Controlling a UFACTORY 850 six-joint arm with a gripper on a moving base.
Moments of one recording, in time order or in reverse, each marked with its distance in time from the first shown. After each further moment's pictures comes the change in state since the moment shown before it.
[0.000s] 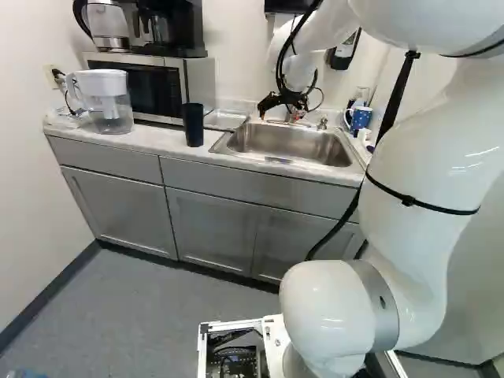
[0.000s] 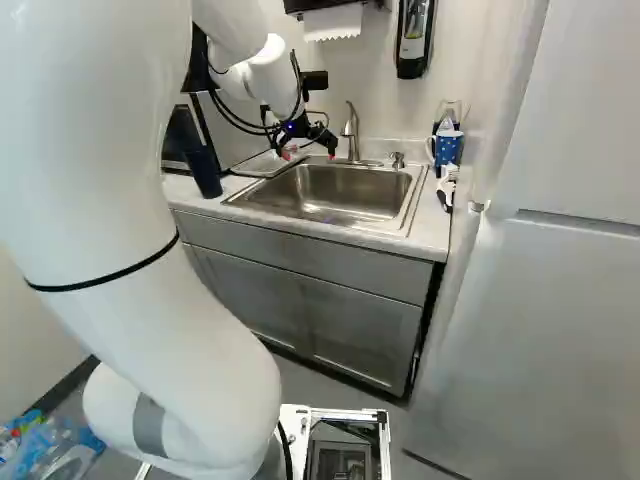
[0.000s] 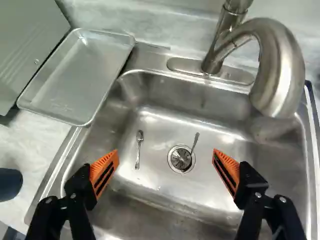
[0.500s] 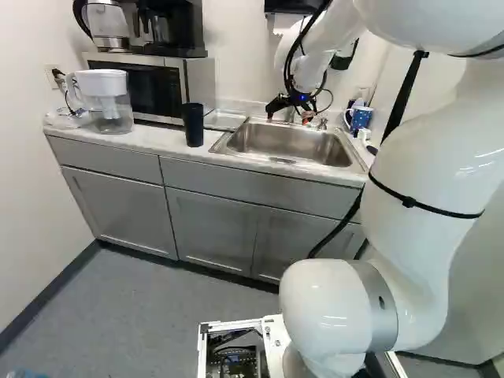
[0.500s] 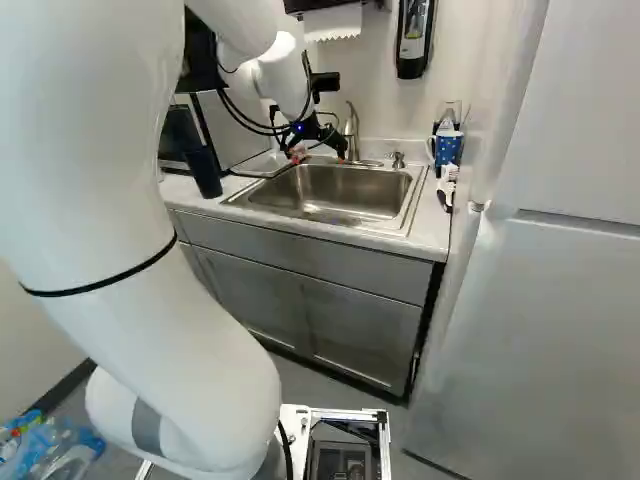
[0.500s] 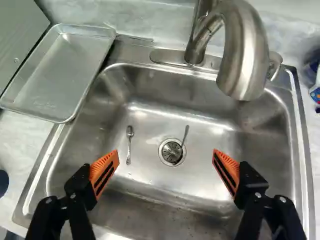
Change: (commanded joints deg) arm -3.1 0.9 1.0 0.0 -0.2 0.0
